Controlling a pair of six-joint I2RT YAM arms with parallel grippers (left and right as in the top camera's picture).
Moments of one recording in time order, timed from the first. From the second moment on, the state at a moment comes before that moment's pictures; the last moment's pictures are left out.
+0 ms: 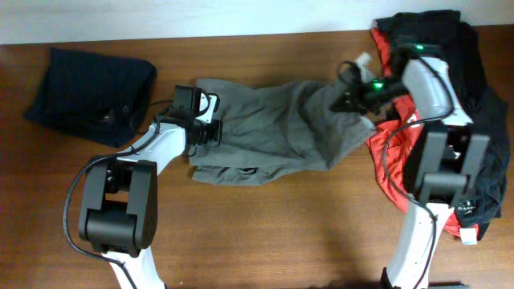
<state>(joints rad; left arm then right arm) -0.20 2.01 1.23 -0.30 0.19 -0.02 -0.09 2.30 1.98 -1.28 -0.81 -0.13</state>
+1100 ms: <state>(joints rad) -0.17 2.01 1.32 -0.46 0.18 -0.04 0.49 2.30 2.11 -0.99 -0.55 0.34</state>
